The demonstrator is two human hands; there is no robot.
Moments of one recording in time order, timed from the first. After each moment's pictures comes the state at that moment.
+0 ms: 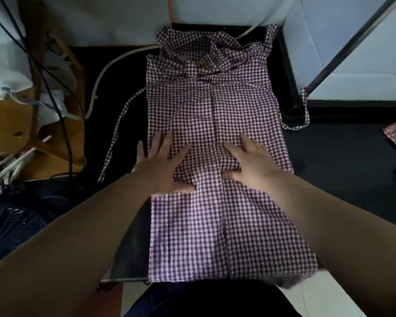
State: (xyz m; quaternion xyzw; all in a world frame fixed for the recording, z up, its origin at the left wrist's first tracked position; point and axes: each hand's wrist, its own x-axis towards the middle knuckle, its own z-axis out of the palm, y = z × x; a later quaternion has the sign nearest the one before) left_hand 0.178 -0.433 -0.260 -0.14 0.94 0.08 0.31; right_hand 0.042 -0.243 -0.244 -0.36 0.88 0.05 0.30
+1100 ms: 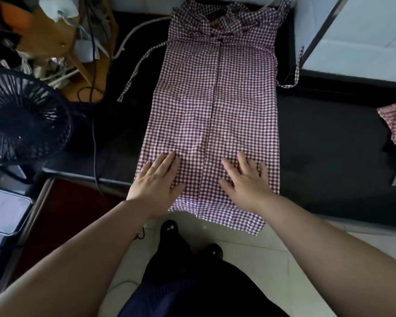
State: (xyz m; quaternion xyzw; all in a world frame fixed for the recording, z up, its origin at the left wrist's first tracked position) left_hand 0.321 -0.275 -0.275 -0.26 0.94 0.14 0.19; right_hand 0.149 -0.114 -0.265 -0.43 0.84 0.06 0.33
